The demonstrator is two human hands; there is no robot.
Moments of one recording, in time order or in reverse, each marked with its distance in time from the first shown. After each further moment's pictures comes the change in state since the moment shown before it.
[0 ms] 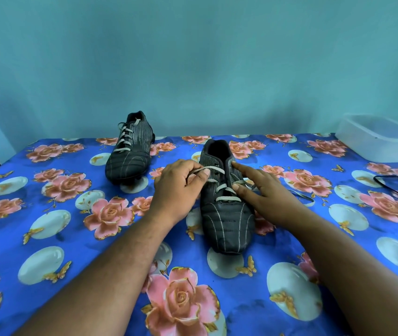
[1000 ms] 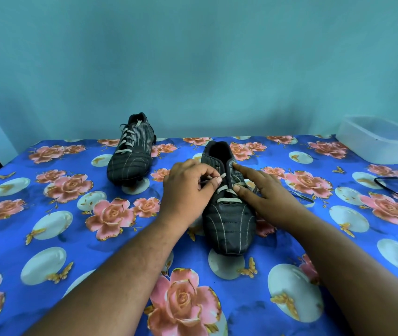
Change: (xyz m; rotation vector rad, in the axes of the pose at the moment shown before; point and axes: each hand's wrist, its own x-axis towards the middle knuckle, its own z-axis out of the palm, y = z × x) left_hand -0.008 0.022 0.007 0.175 0.048 0.096; right_hand -0.001 -0.002 0.000 0.014 0.000 -0.007
